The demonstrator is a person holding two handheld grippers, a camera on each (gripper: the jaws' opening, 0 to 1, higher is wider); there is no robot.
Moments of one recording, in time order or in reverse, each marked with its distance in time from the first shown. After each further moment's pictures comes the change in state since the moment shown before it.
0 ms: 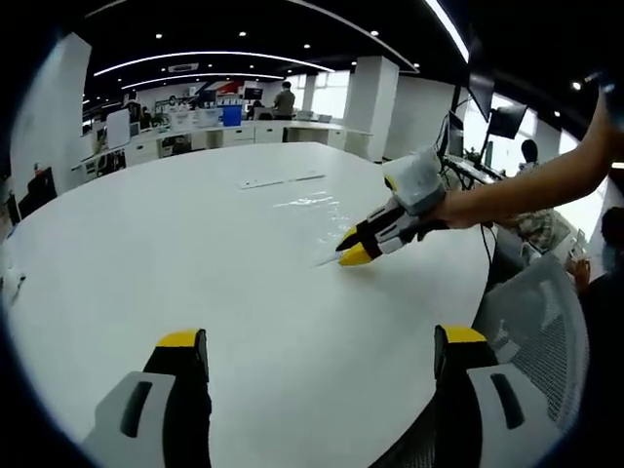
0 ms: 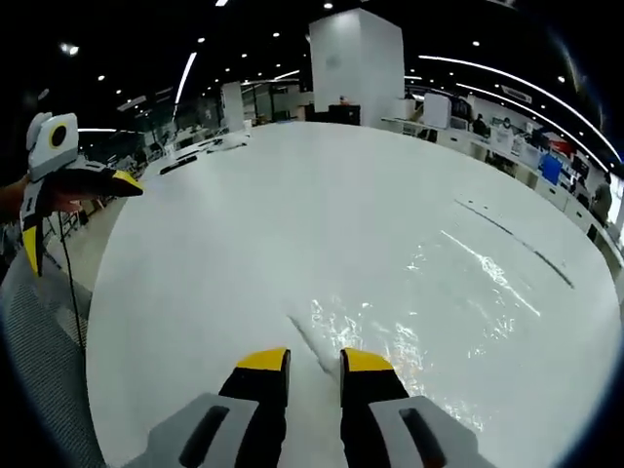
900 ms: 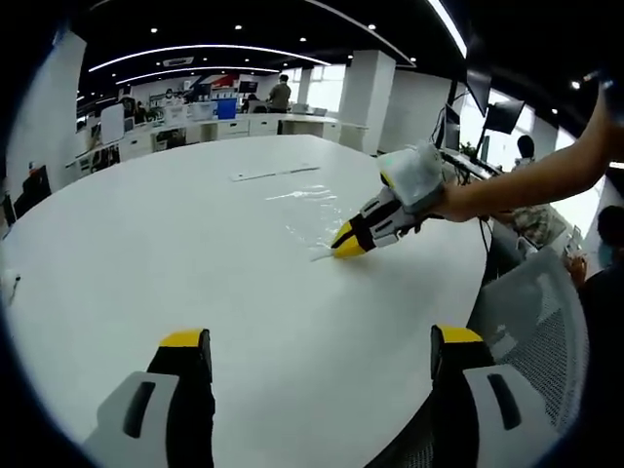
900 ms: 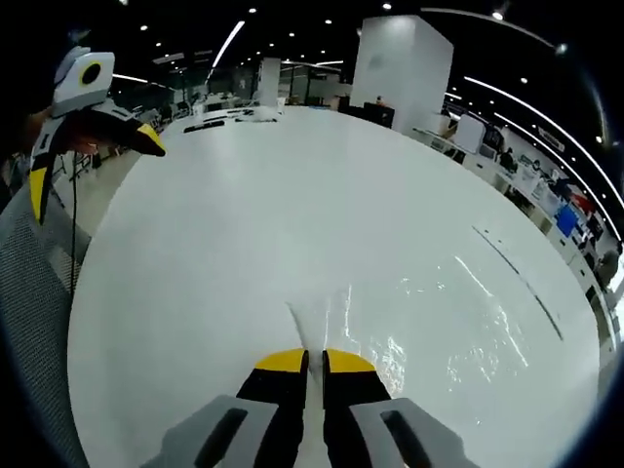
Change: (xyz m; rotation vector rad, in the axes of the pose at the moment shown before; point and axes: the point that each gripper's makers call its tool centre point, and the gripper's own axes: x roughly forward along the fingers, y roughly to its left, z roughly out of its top) left arm 0.007 -0.006 -0.005 0.016 0.034 -0.025; right arm -0.004 0.007 -0.004 -0.217 0.039 0.007
